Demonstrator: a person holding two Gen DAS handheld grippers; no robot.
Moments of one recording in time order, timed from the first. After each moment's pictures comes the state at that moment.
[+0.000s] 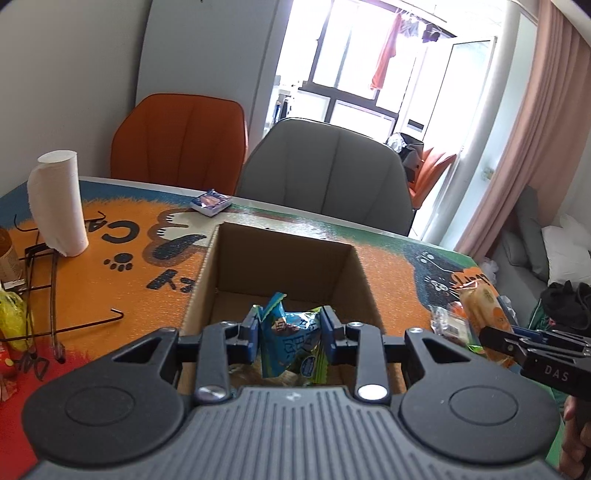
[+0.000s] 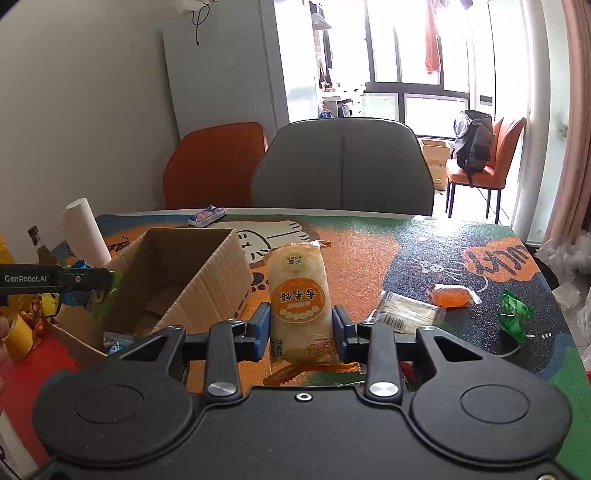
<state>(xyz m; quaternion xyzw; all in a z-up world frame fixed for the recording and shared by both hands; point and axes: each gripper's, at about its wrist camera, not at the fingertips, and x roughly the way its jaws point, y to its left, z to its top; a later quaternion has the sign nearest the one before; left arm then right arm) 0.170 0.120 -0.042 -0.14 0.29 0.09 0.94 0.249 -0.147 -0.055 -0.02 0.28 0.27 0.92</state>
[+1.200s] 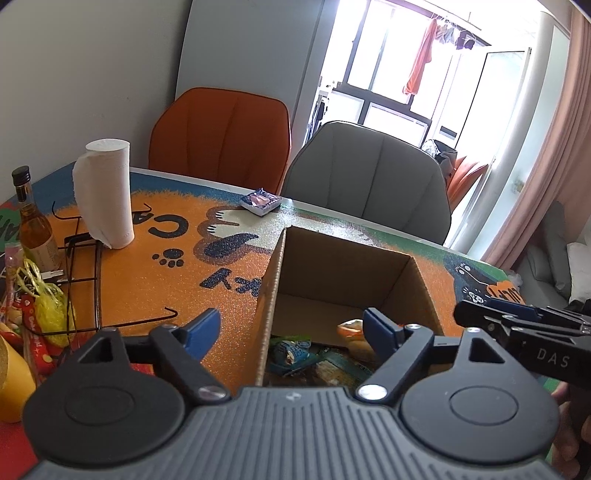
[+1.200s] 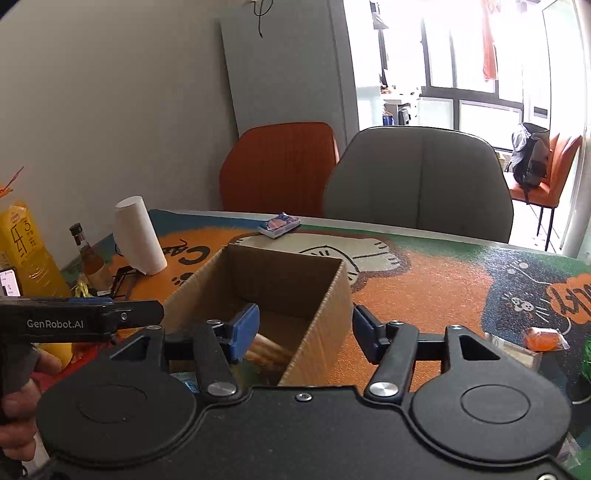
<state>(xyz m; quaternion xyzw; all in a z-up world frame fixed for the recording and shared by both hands) 0.156 0.157 -0.040 -0.16 0.30 0.13 0.93 0.254 -0.074 -0.040 -0.03 0.28 0.33 0.90</state>
